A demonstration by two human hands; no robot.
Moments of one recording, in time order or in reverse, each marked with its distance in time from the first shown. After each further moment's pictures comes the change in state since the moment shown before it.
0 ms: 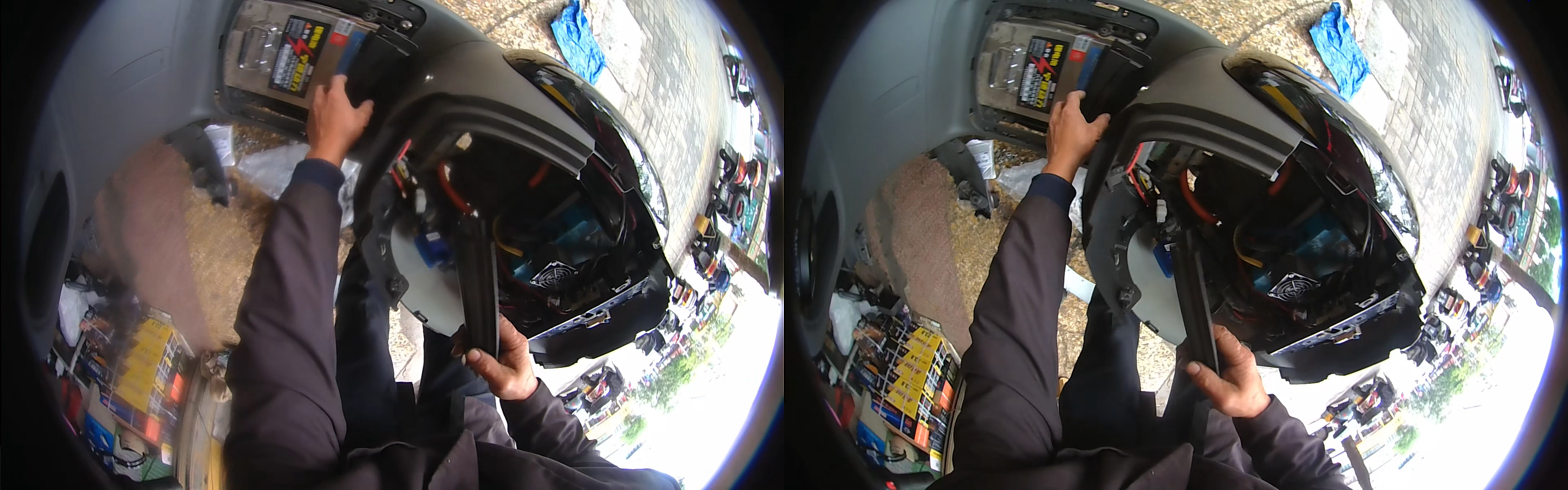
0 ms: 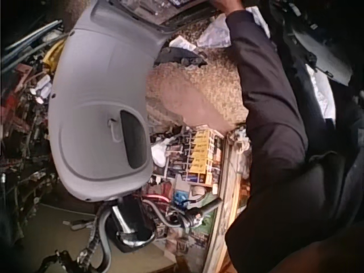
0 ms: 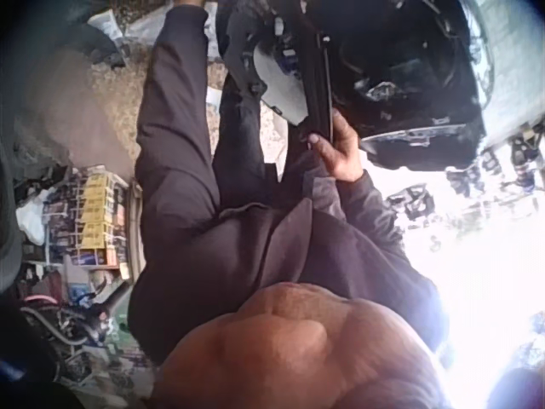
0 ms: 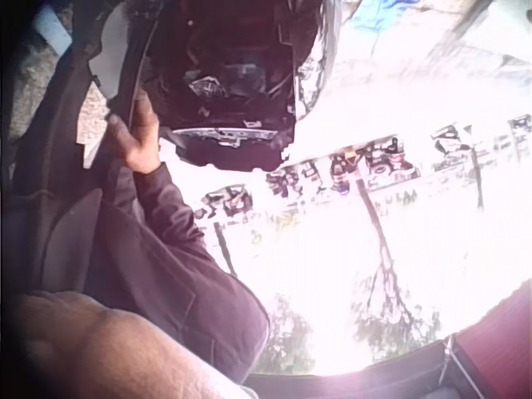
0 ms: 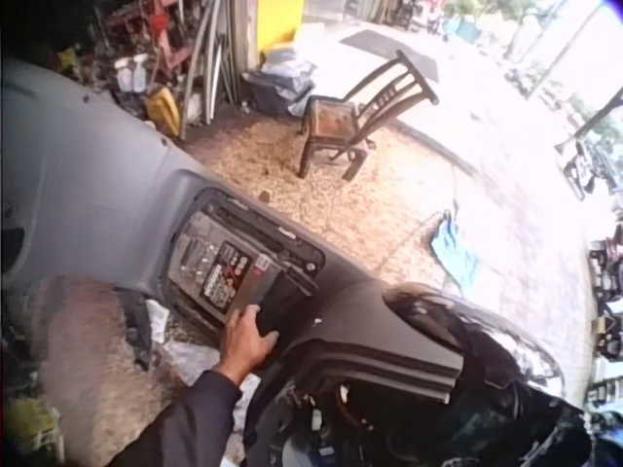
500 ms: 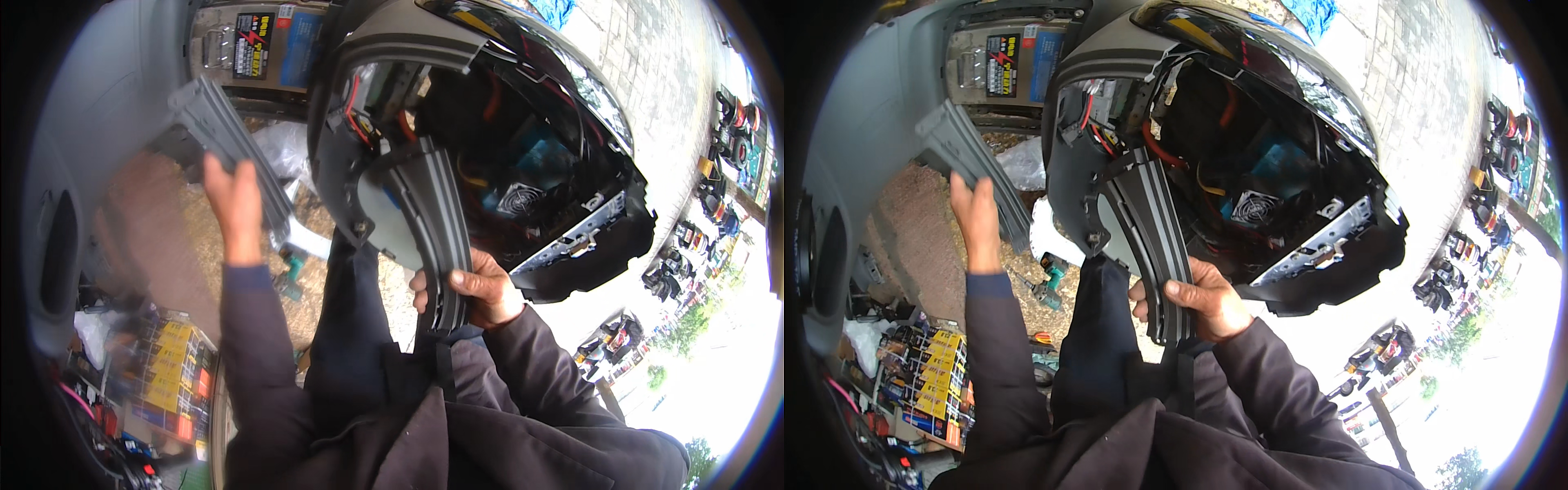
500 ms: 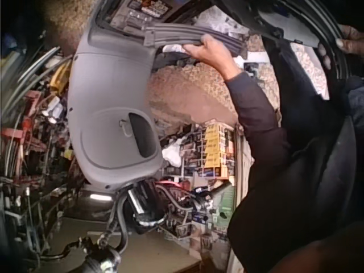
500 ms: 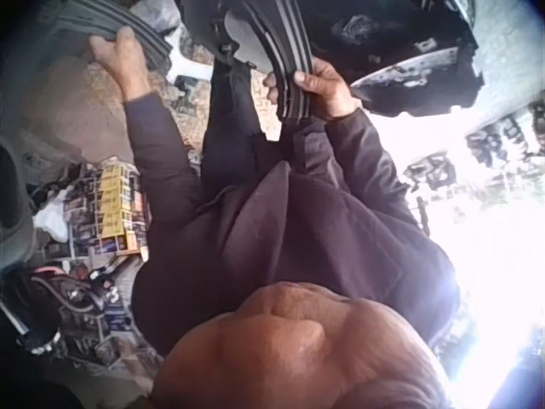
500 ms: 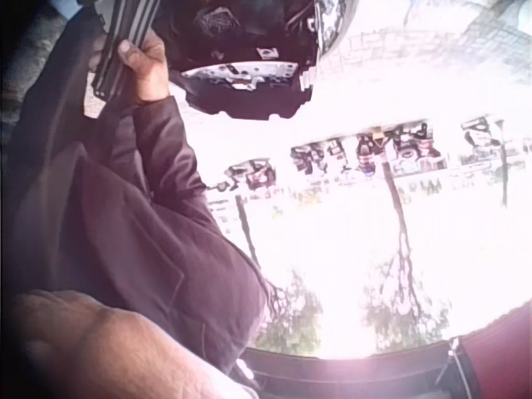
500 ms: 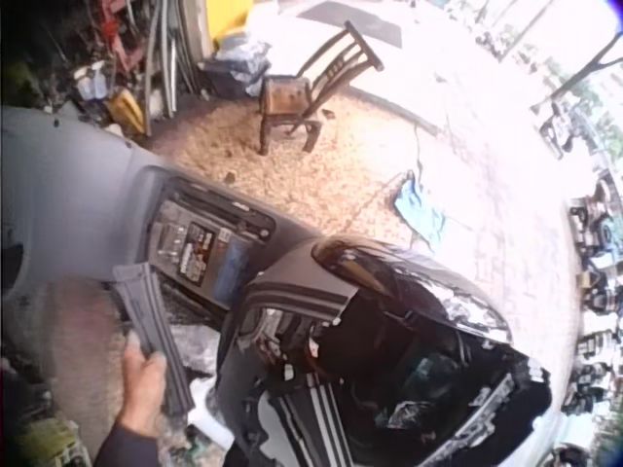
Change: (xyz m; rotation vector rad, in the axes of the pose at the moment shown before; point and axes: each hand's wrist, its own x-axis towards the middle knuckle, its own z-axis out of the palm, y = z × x) left_hand -0.131 0.019 -0.148 -0.611 0.042 -0.311; right_hand -0.005 -0.008 -0.010 0.842 -0.197 0.211
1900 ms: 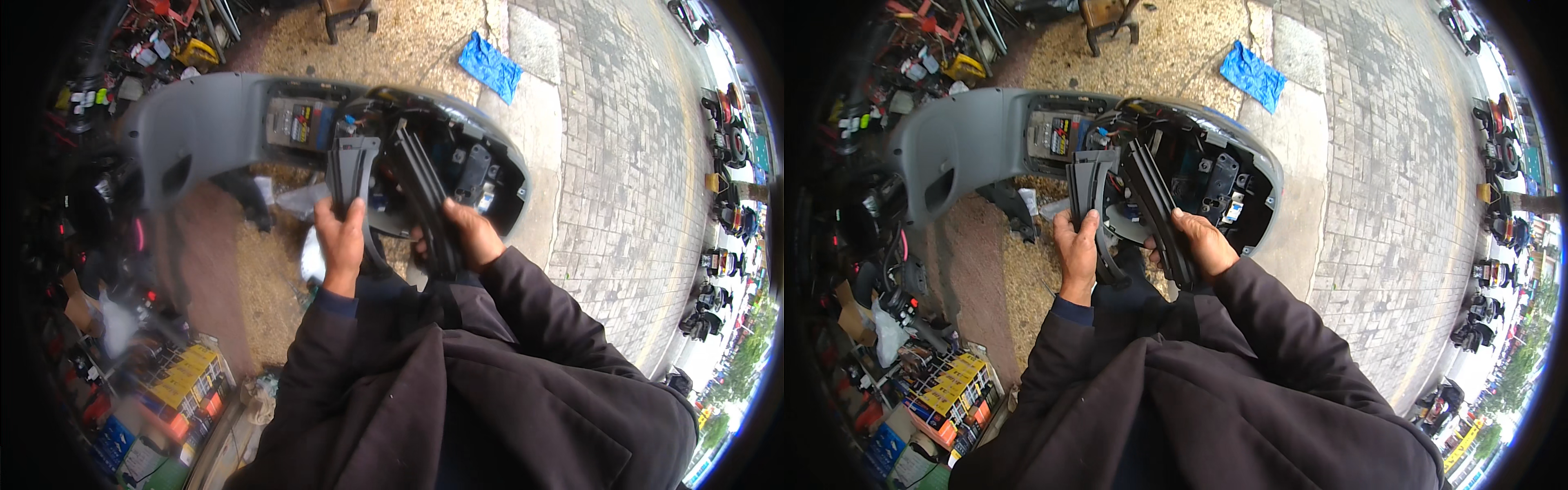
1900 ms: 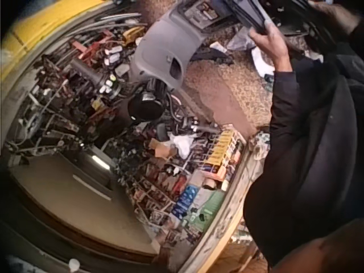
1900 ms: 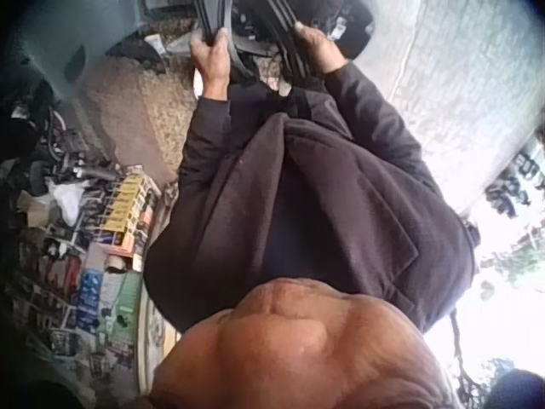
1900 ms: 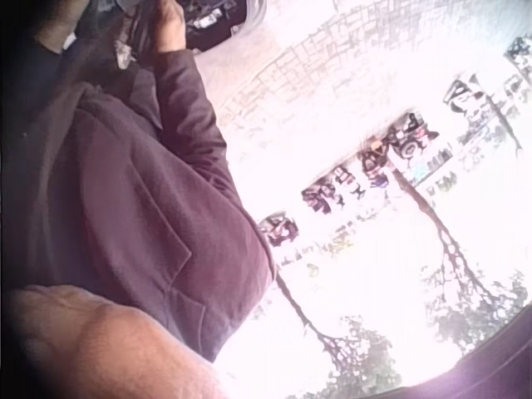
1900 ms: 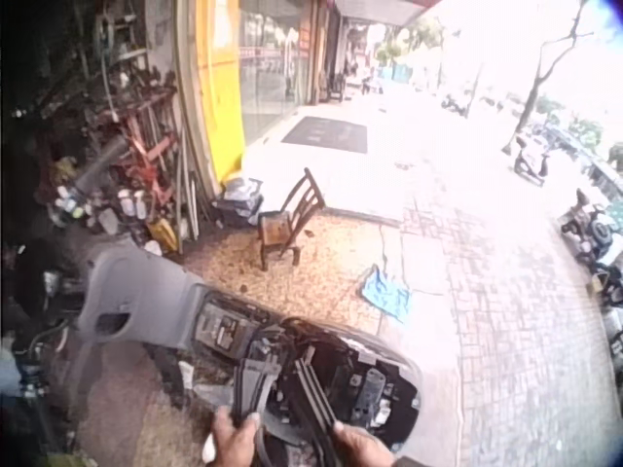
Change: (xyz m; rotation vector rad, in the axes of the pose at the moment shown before) left_hand -0.296 0.160 0.032 -0.278 -0.092 0.224; right_hand -0.201 -0.044 0.025 -0.363 -0.158 -0.237
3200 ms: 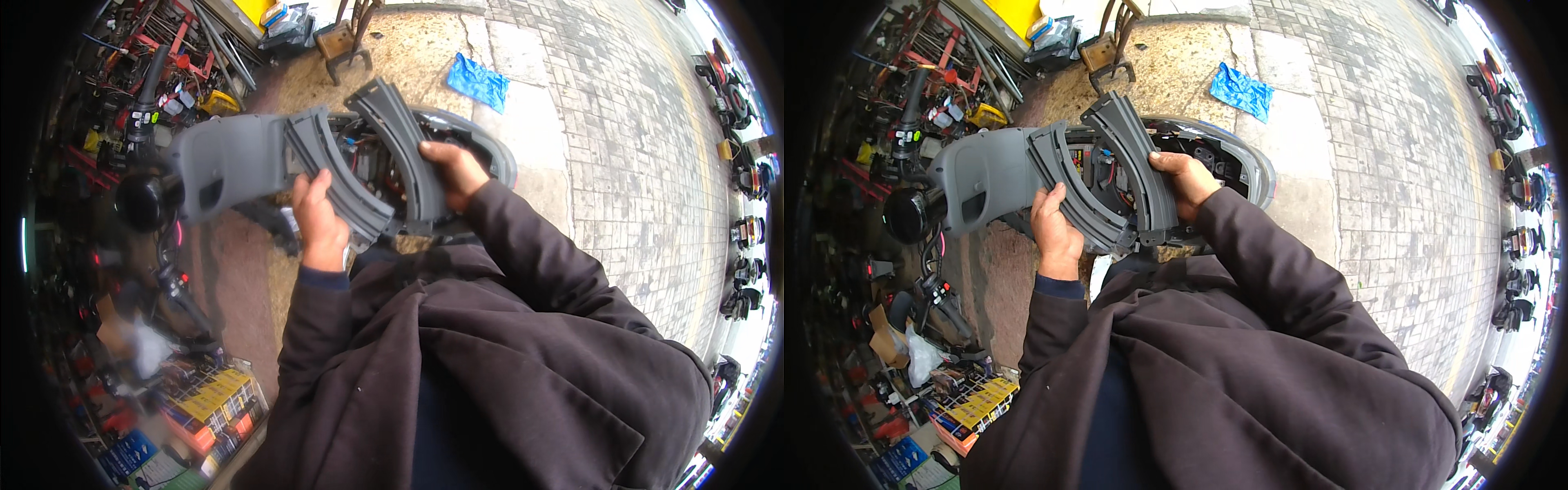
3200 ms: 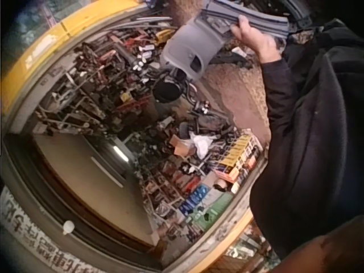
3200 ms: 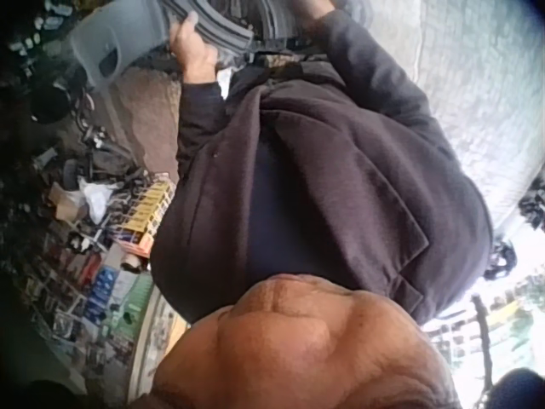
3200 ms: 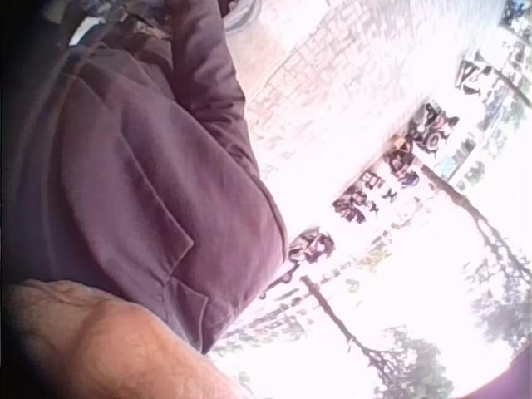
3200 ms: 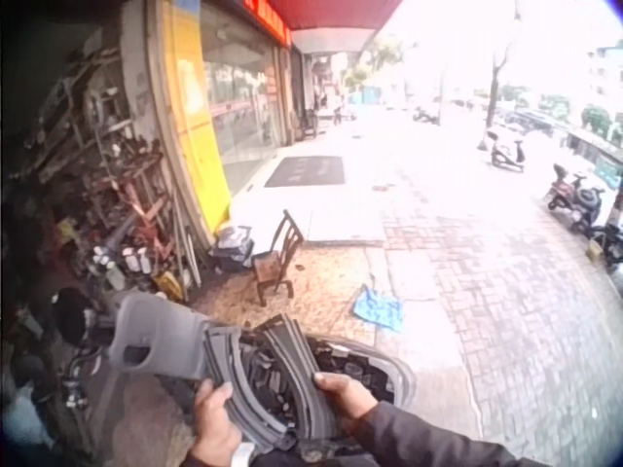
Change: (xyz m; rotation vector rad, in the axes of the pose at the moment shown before) left_hand -0.057 0.129 0.016 -0.557 -0.086 -0.006; right_hand -0.056 -0.056 0.022 0.190 -0.169 -0.168
